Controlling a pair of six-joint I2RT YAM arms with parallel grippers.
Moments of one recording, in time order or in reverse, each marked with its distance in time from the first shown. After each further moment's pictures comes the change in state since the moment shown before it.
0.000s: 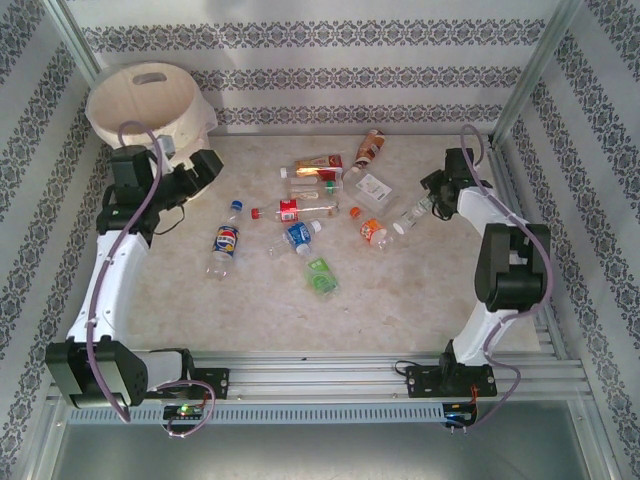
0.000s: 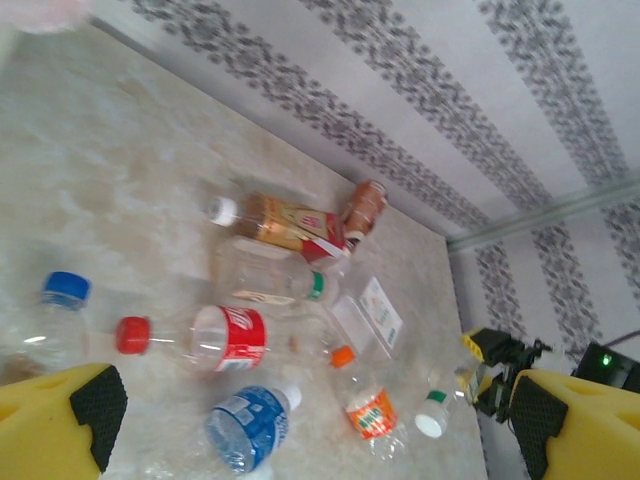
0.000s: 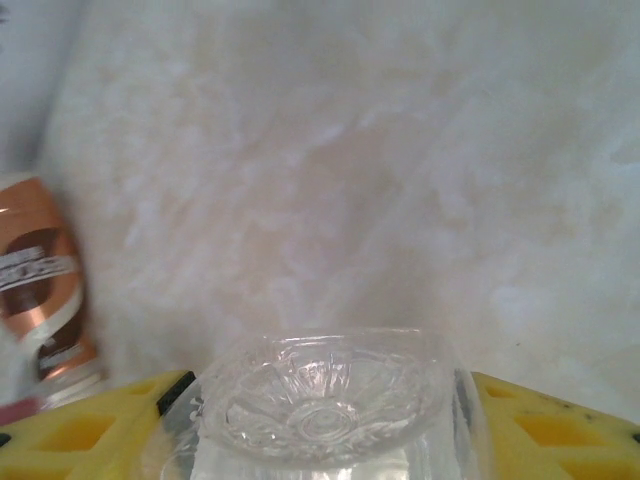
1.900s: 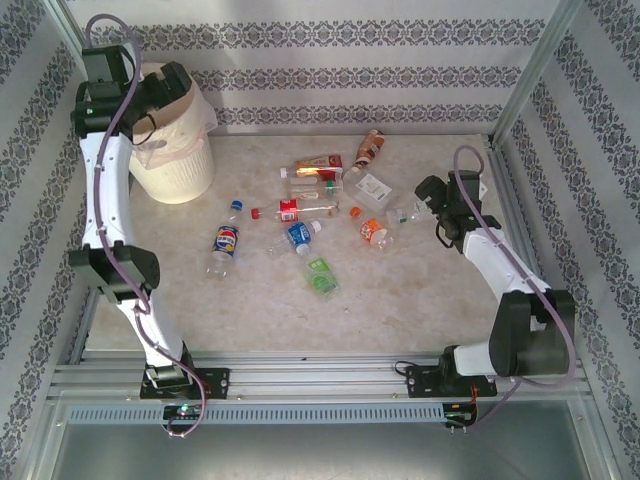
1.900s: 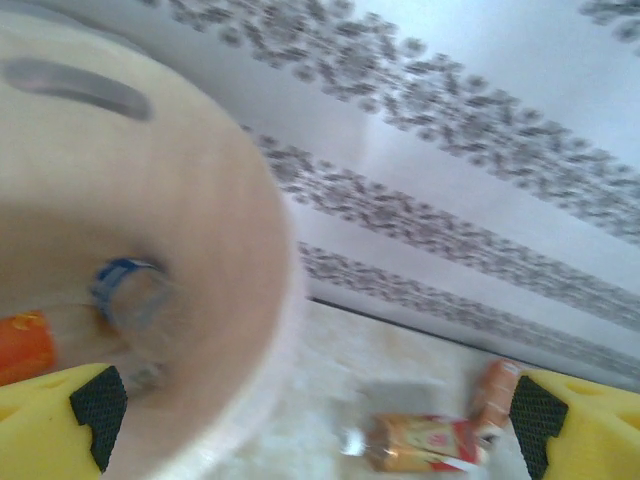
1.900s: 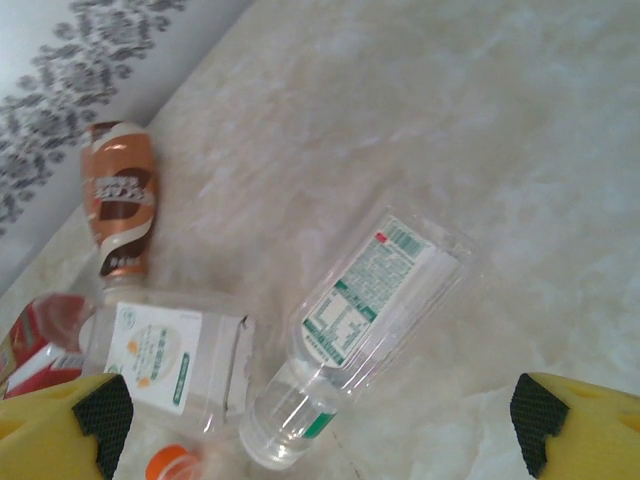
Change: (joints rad) left arm 0.094 0.647 1.092 -0.430 -0.246 0.235; right arm 0.062 -0.376 -0.312 0.111 0.098 -0.145
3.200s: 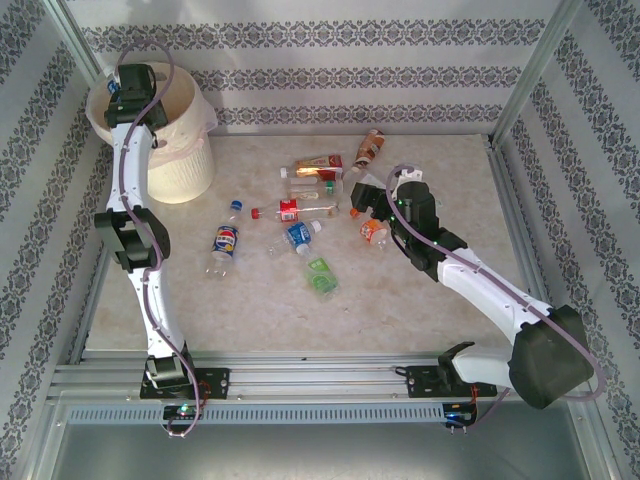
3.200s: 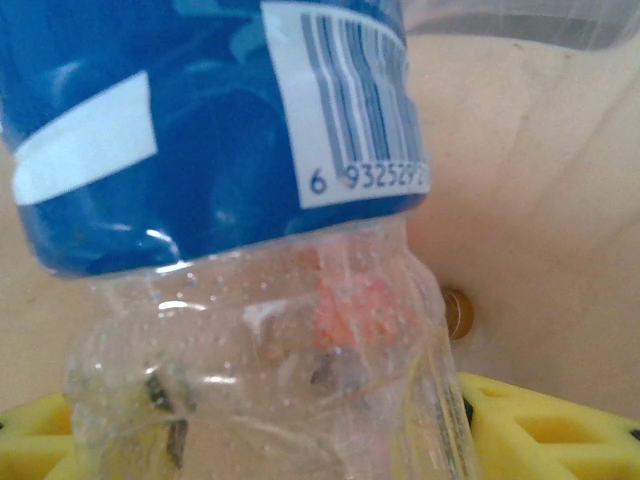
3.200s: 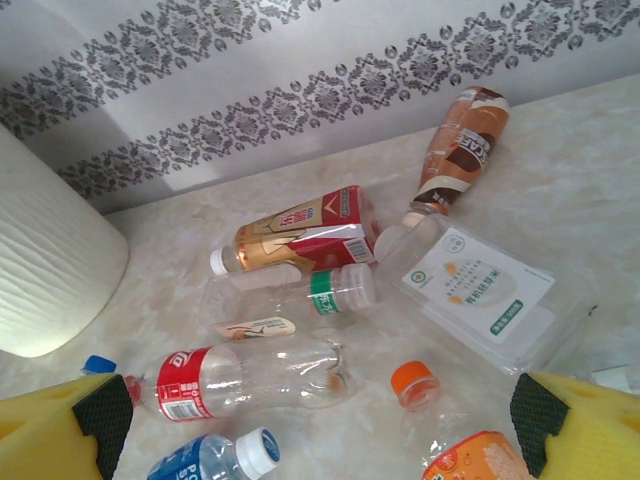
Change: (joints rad) left arm 0.025 0.399 0.230 -0.061 -0.647 0.274; right arm 0.434 -0.145 -0.075 0.267 0.052 -0.299
